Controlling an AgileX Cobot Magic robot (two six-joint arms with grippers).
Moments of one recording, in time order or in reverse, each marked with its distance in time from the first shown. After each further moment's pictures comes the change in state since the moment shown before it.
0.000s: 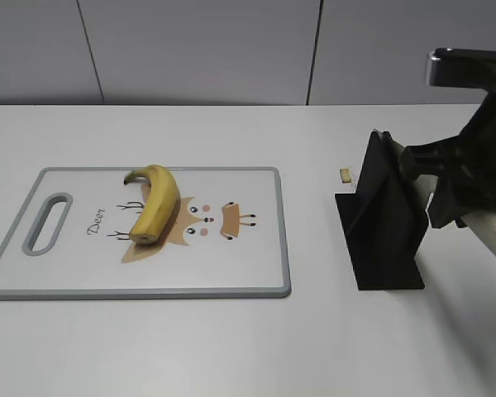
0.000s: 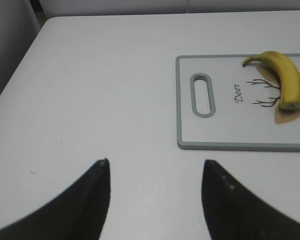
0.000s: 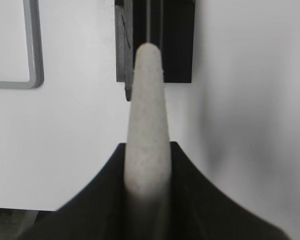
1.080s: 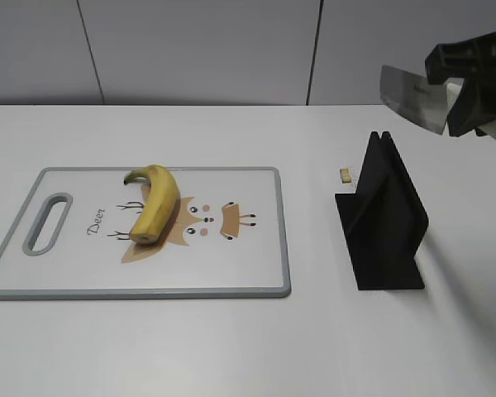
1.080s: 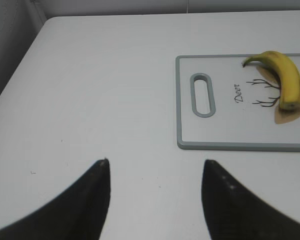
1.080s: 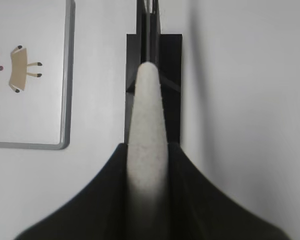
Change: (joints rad) left arm 0.000 0.000 0.000 0.000 0.000 0.000; right arm 0.000 -0.074 -0.167 -0.098 0.025 0.013
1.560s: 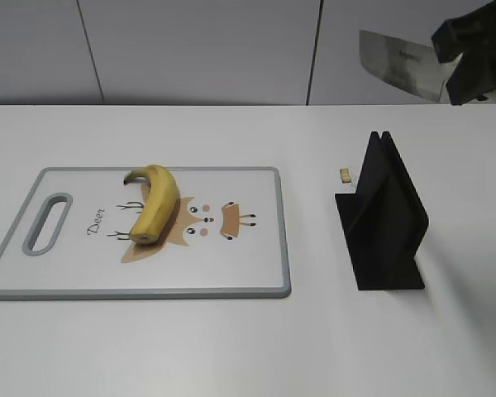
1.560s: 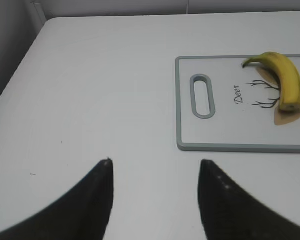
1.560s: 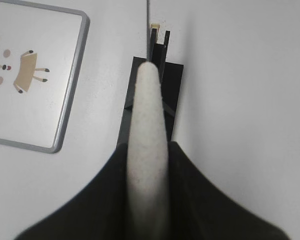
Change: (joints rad) left arm 0.000 0.000 0.000 0.000 -0.002 0.000; right arm 0.000 0.000 -0.071 -0.008 0.000 -0.175
